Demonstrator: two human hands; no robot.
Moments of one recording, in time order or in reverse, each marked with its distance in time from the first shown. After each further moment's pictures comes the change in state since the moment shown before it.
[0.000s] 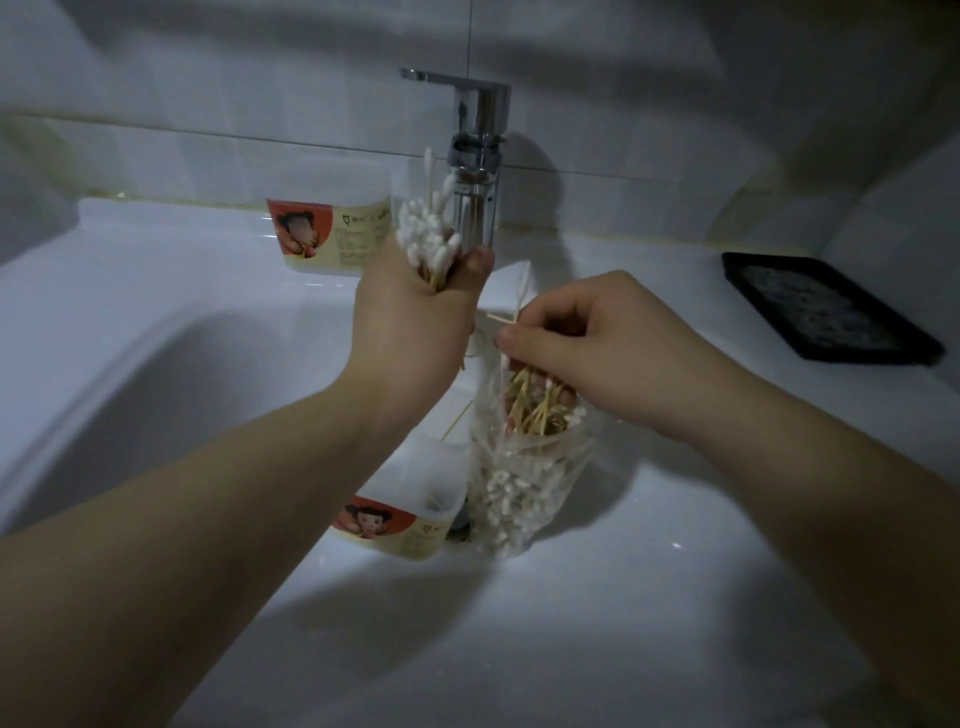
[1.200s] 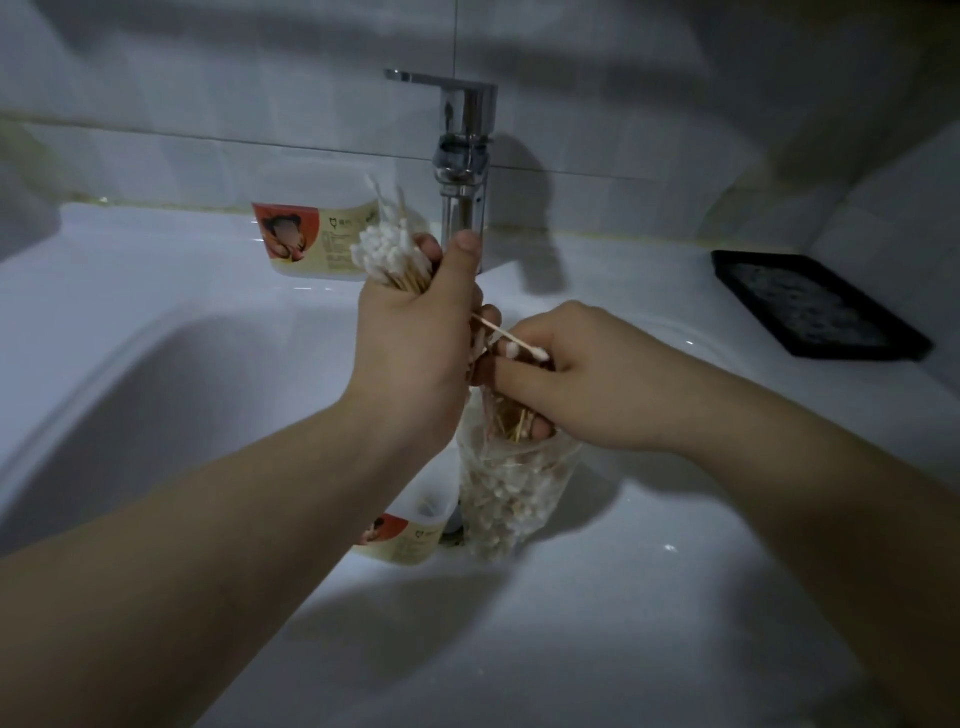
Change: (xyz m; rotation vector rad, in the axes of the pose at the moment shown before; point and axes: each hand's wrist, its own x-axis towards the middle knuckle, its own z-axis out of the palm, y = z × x) left_hand -0.011 0.007 0.018 -0.636 0.022 -0.300; right_hand -0.005 -0.007 0.004 -0.160 -0.194 -0.002
